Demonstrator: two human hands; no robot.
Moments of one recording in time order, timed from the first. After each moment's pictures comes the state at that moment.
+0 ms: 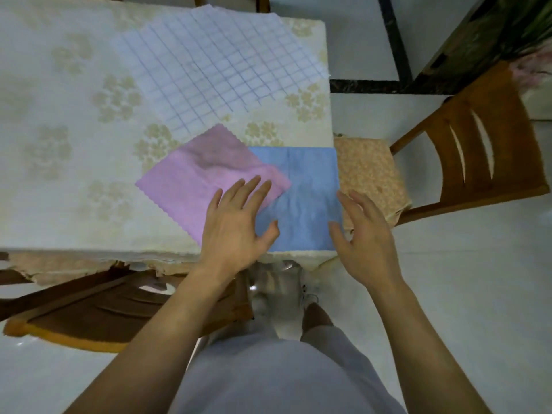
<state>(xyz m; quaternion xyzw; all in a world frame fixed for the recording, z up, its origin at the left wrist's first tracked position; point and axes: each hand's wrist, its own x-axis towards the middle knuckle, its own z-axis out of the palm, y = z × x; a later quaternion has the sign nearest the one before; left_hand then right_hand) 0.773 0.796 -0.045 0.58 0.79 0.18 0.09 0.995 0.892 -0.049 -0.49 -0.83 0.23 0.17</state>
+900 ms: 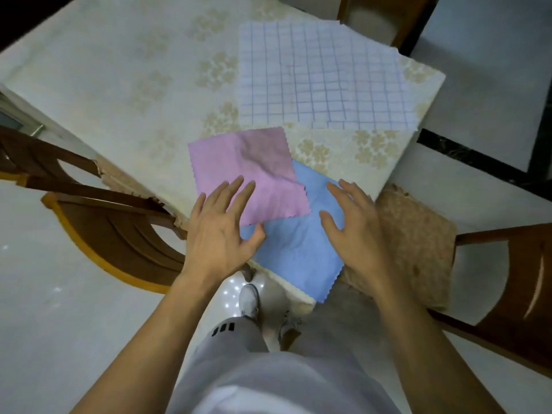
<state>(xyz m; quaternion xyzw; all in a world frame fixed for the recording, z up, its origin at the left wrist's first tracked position) 0.839 0.822 -0.030 0.32 0.93 0.16 0.00 0.947 1.045 -0.059 -0.21 -0.92 0.32 0.12</state>
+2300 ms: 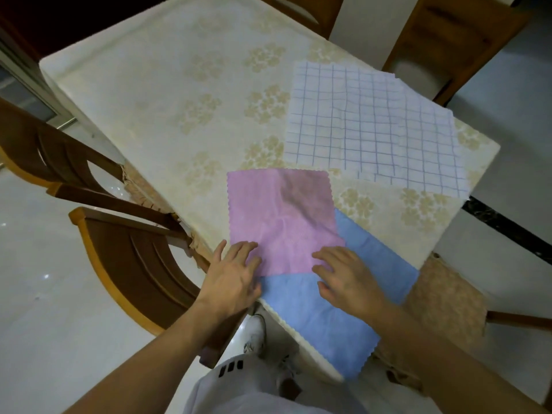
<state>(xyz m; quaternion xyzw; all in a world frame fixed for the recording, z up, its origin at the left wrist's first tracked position) 0.765 0.764 -0.135 0.38 0.92 0.00 0.10 0.854 1.035 -0.162 0.17 -0.98 0.09 0.09</state>
